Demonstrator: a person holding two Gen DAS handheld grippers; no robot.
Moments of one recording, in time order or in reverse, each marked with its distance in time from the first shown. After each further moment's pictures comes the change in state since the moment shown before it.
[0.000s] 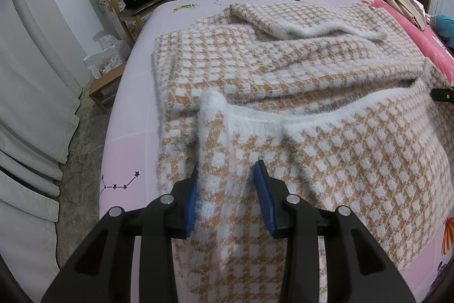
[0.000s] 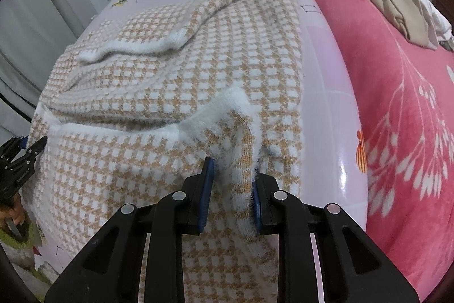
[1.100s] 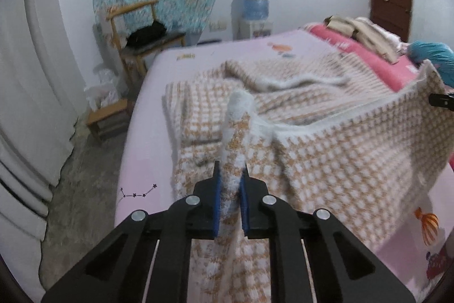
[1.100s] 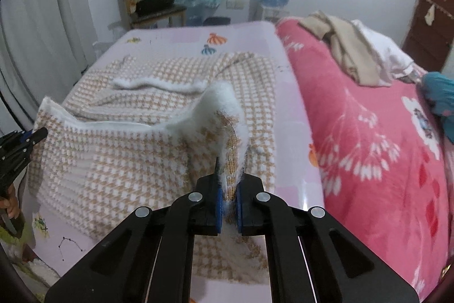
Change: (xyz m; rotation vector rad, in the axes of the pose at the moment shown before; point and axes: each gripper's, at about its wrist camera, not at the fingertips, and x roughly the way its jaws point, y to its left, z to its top) left arm -0.081 0.014 -0.033 -0.009 -0.275 -0.072; right arm -0.105 0.027 -0.051 -0.039 -0.279 -0.124
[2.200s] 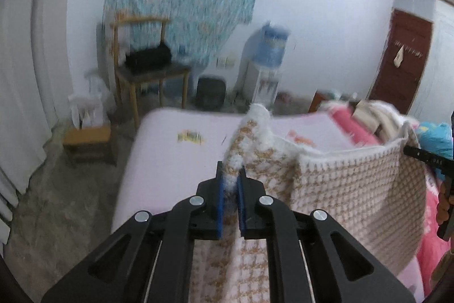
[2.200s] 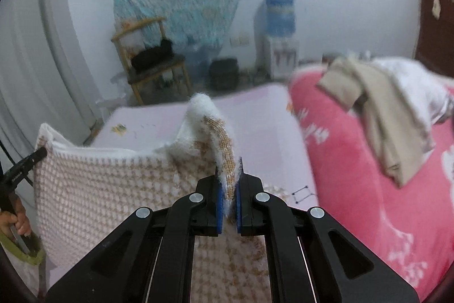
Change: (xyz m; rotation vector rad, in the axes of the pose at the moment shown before) left arm 0.111 0.086 0.181 -0.230 -0.089 -0.090; right arm 0.137 -0.052 0.200 0.111 -0.099 0.145
